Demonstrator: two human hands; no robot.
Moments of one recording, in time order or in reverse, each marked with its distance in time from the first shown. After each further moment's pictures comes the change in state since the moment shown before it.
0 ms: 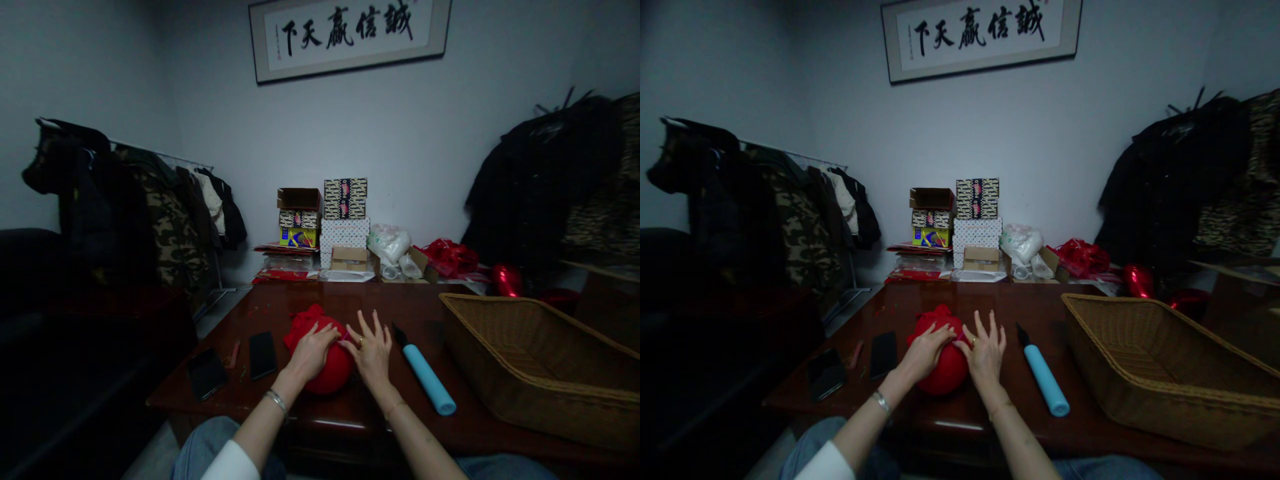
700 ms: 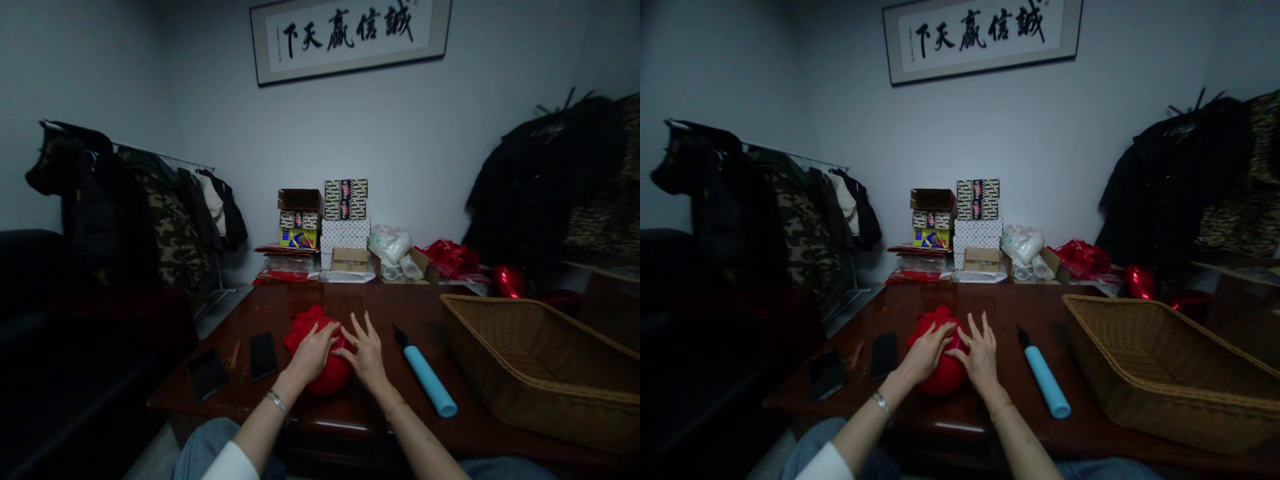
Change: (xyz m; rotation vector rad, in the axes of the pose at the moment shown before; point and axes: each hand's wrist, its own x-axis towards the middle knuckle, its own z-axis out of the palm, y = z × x) left_hand 0.002 0.006 -0.007 -0.042 0.044 -0.045; right_hand 0.001 0.005 0.008 0.052 -0.089 -0.146
